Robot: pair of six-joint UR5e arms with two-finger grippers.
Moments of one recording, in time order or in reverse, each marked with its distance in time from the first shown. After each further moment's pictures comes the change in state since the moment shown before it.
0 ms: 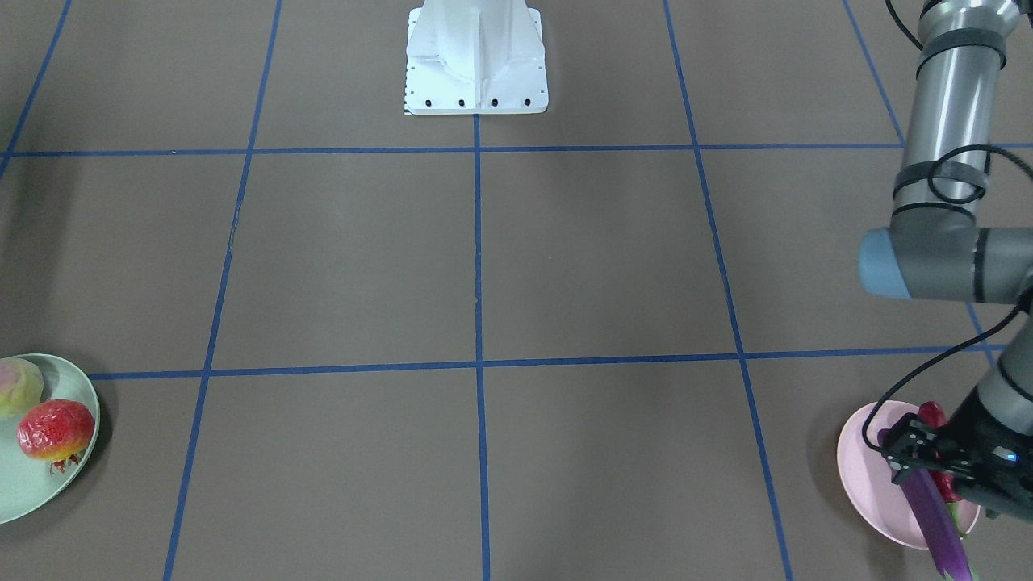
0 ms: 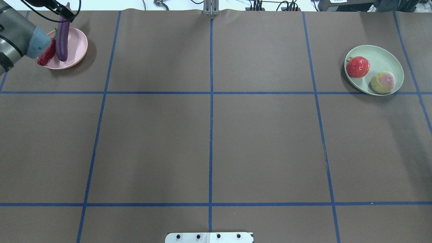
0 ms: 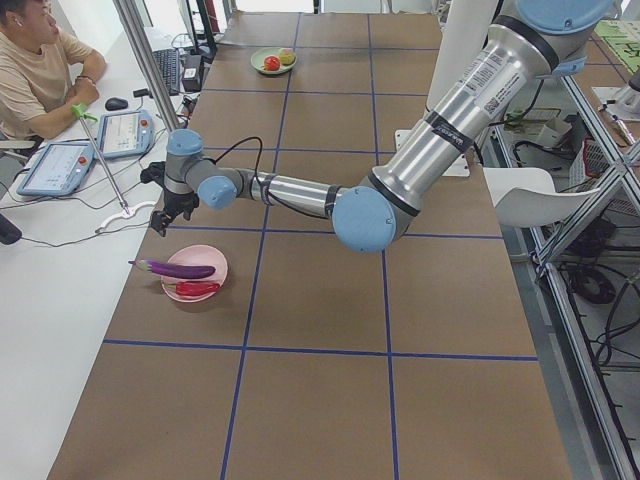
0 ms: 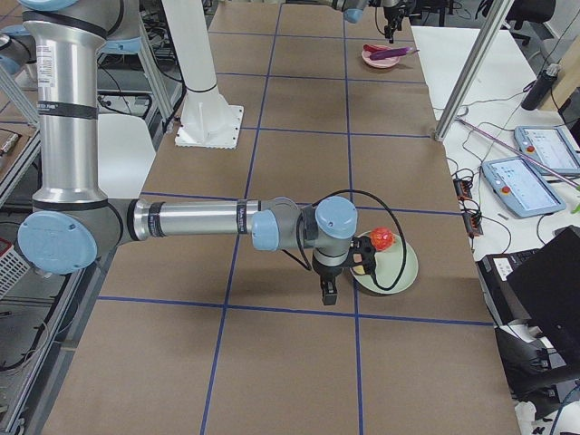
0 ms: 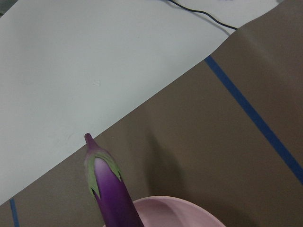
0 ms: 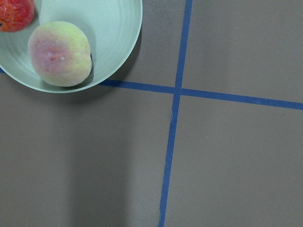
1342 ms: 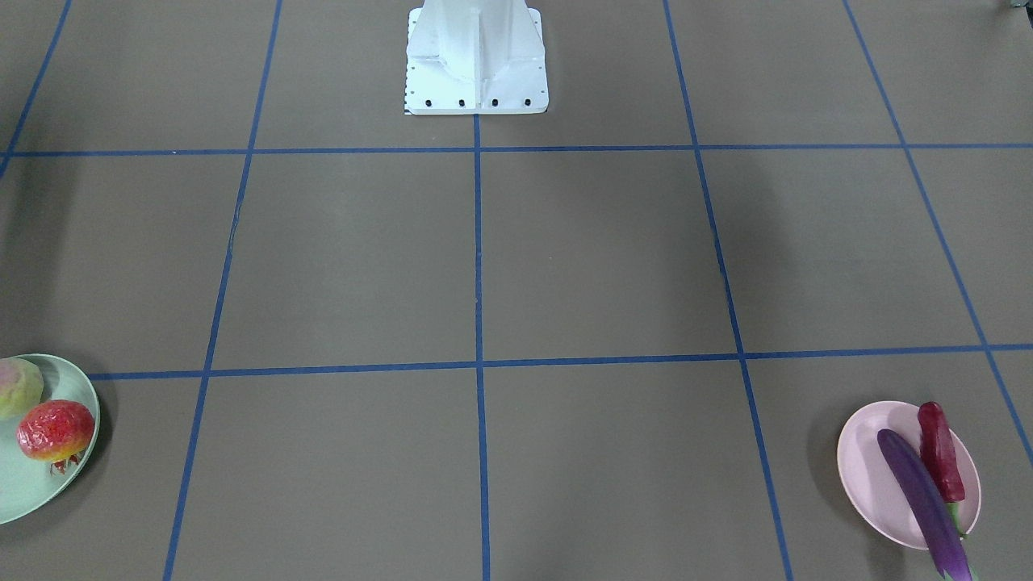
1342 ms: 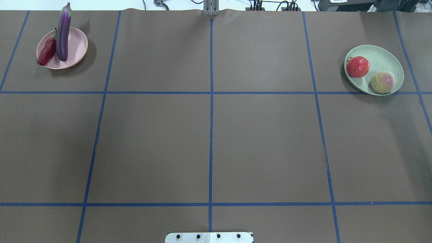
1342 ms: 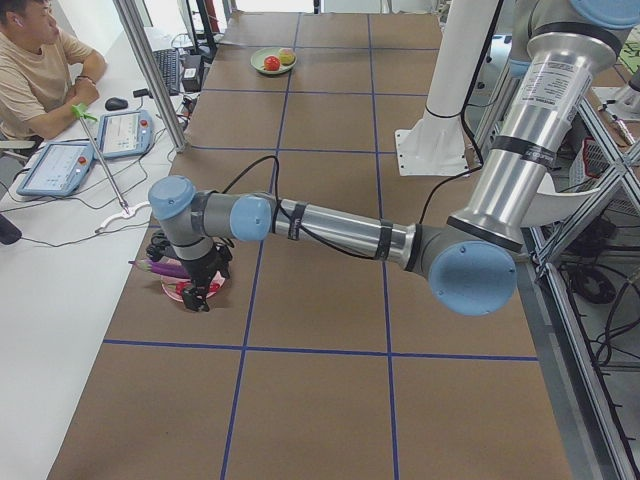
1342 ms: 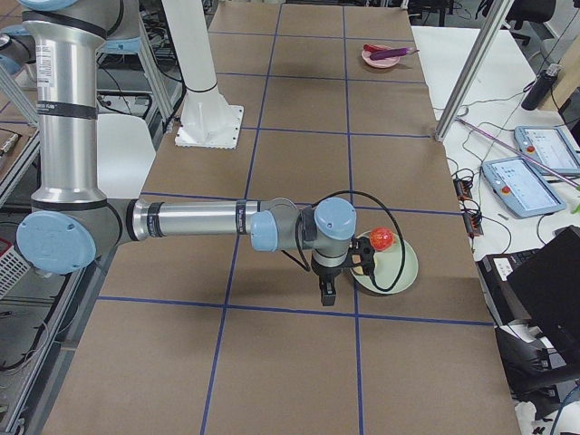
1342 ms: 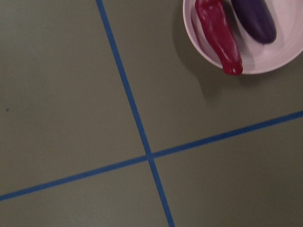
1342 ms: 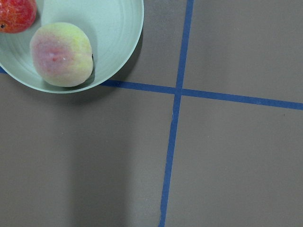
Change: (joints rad) left arm -0.254 0.490 -0.467 0.608 -0.177 0.393; right arm 0.000 -0.009 0.000 0.000 0.003 0.000
